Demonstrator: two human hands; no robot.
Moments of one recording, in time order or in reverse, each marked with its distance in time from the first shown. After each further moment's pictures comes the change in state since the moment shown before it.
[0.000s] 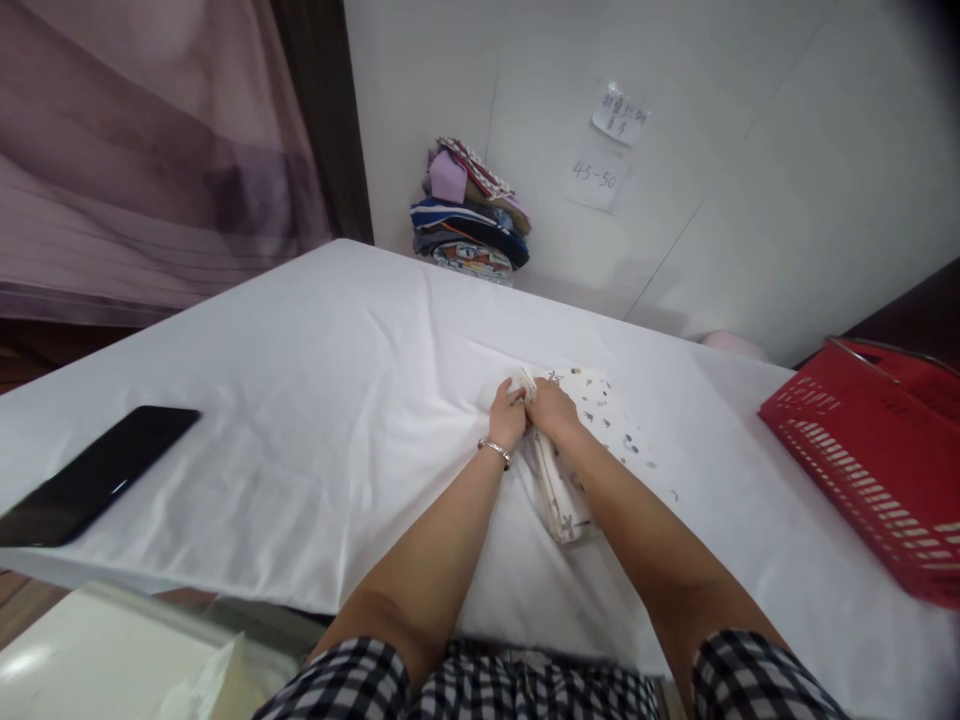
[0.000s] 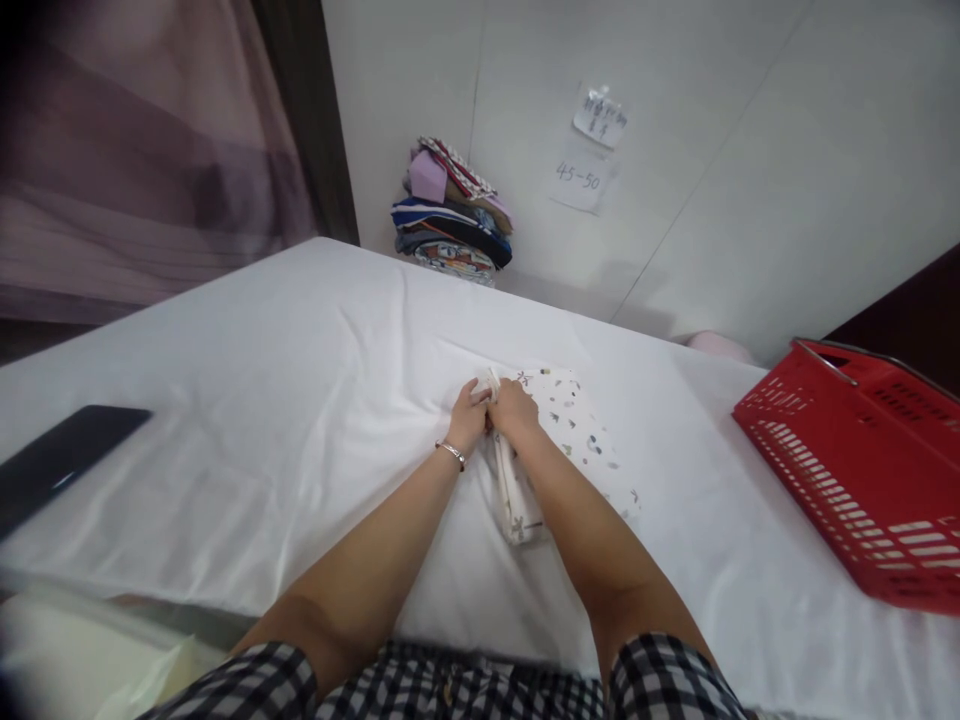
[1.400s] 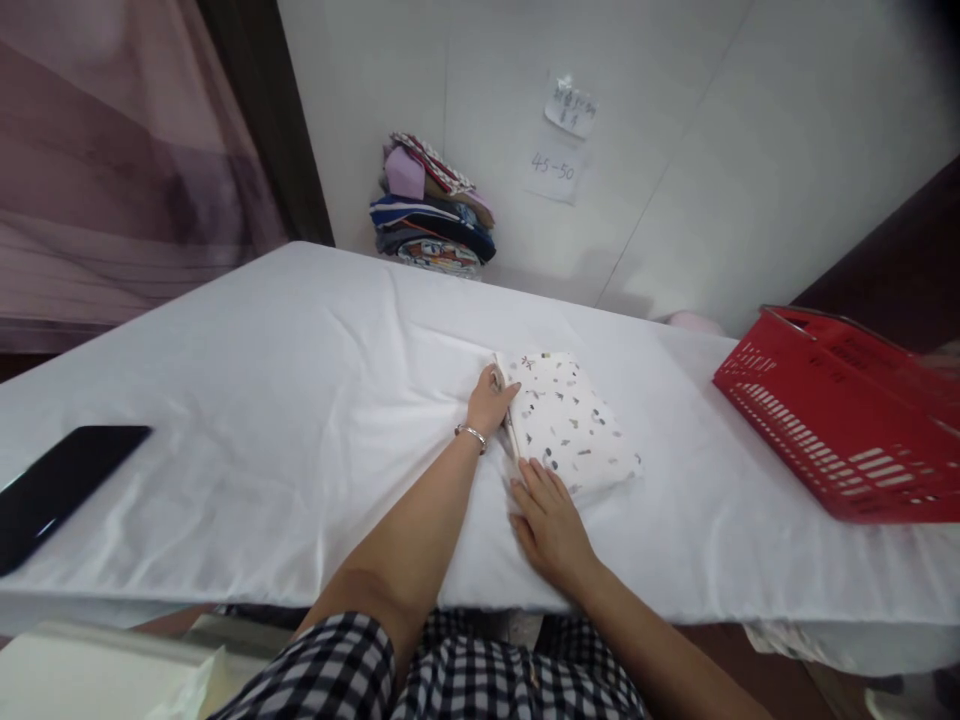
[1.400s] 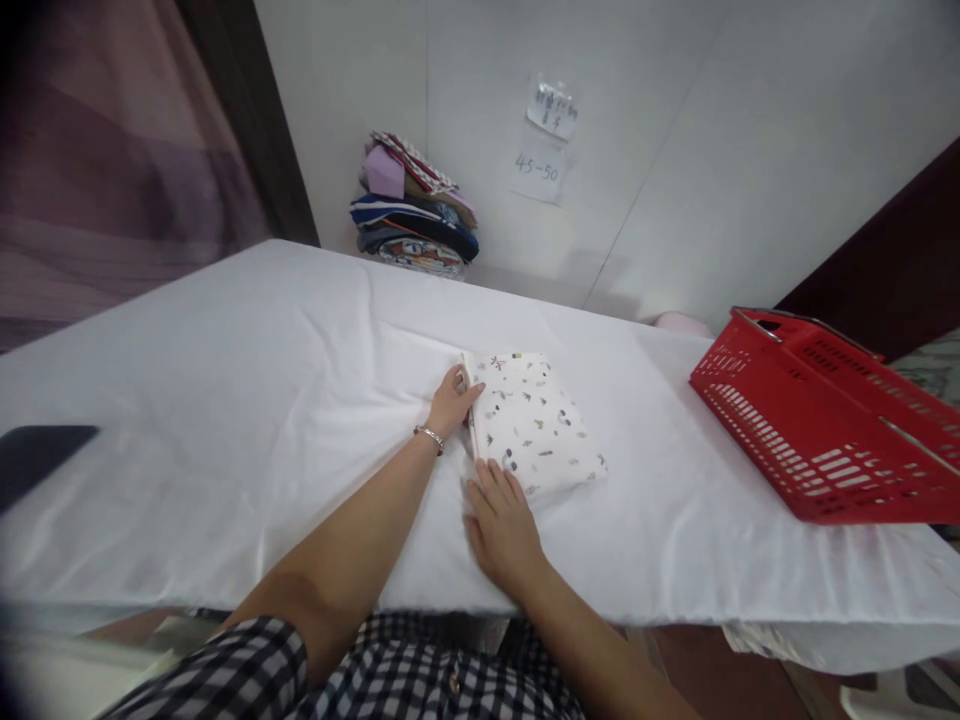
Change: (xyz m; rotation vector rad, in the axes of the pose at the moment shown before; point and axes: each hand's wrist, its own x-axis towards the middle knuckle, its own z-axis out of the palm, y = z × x) left_hand 0.006 -0.007 0.001 0.164 -0.132 0.224; right_hand -0.198 0.044 0.046 0.003 0.287 -0.549
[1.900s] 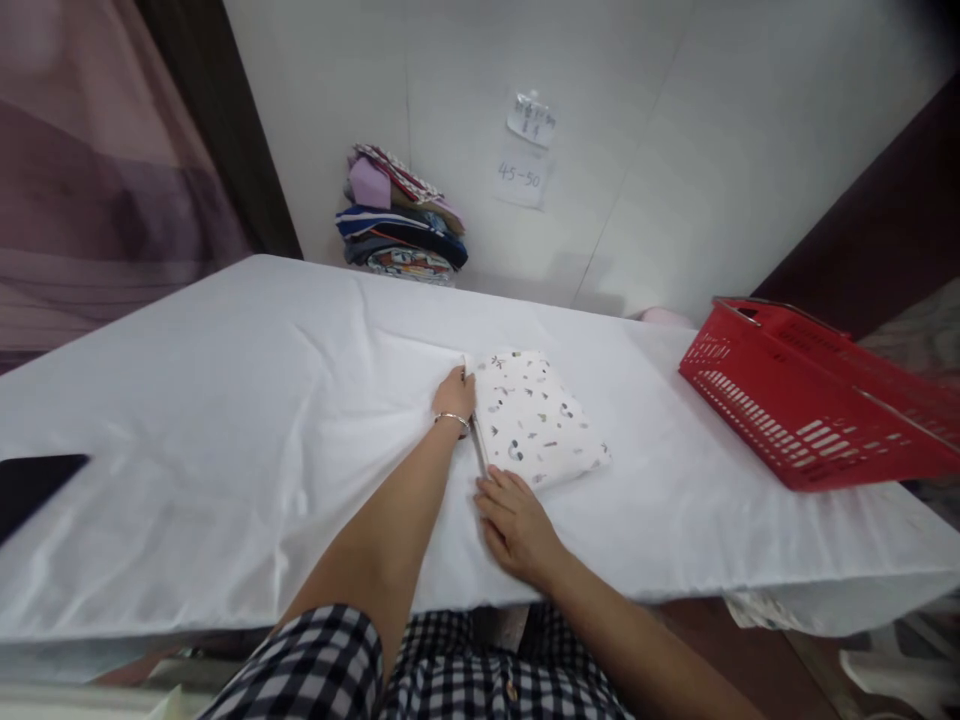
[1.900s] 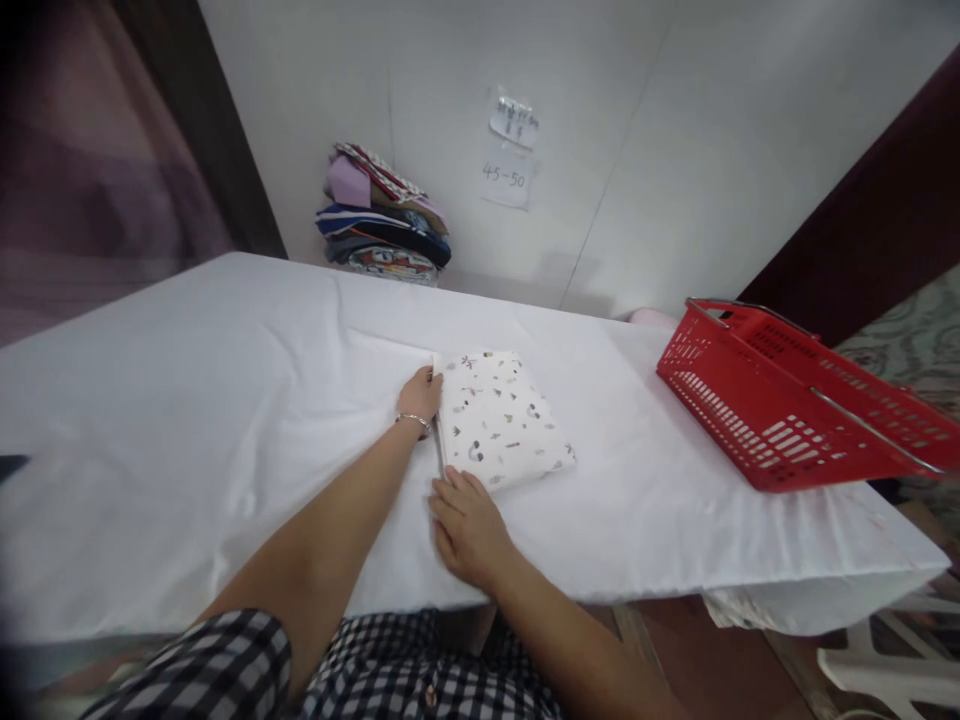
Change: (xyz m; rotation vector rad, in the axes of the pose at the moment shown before) left_hand 0.018 0.023 0.001 0.532 0.091 -0.056; right_hand -0.002 0.002 0.000 0.189 0.018 -0.087
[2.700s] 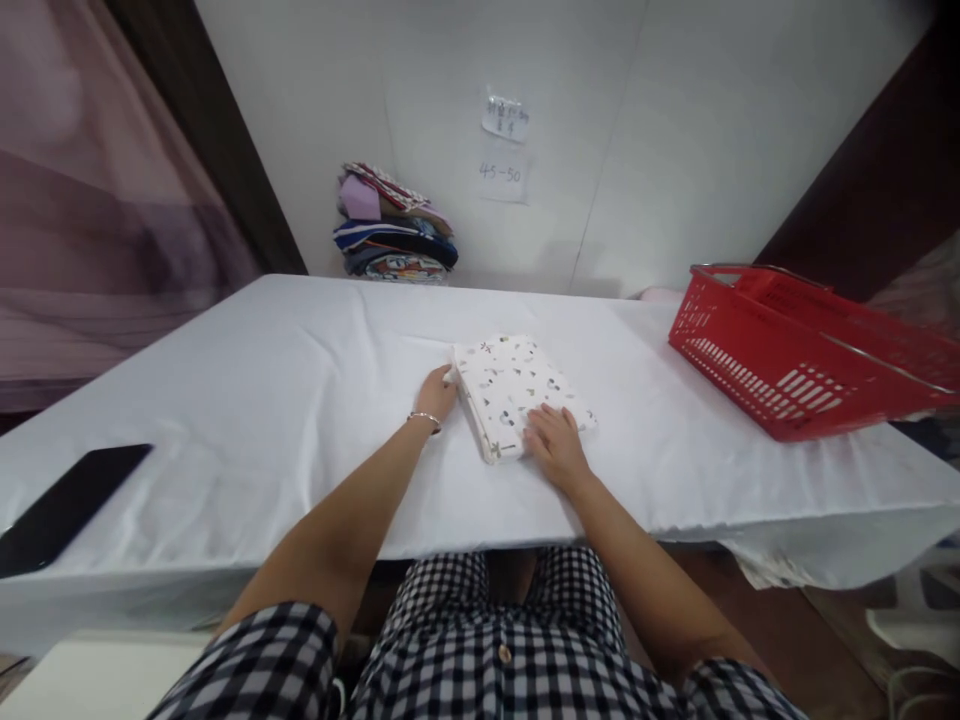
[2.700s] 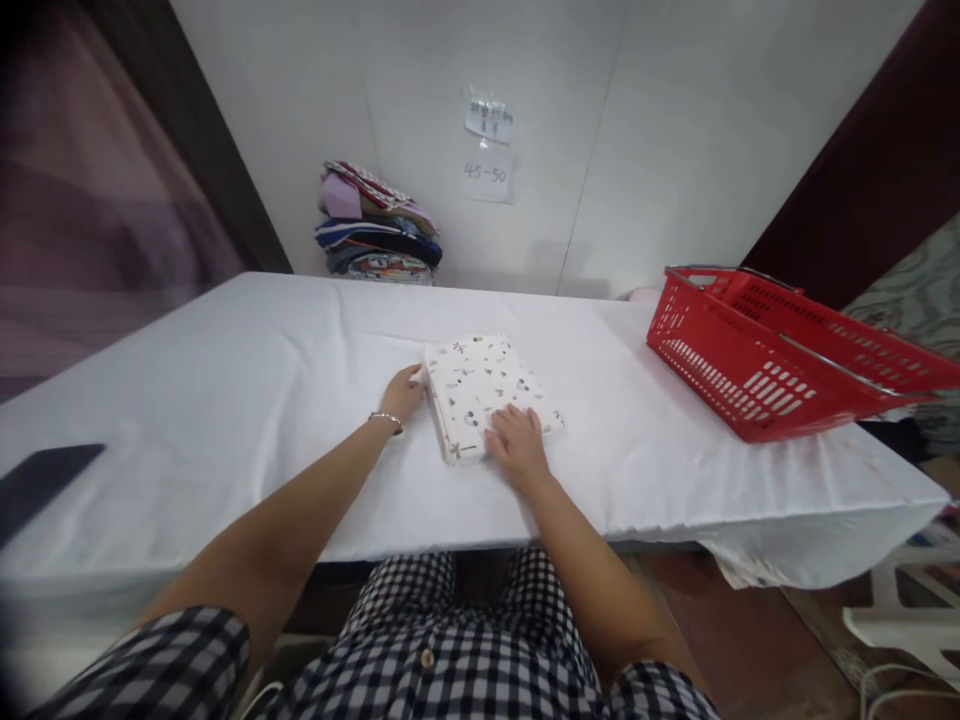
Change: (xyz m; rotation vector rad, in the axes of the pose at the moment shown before) left_hand -0.027 -0.028 -0.022 -0.103 -0.060 0.170; right_hand -0.016 0.067 -0.030 -0.035 0.242 0.360
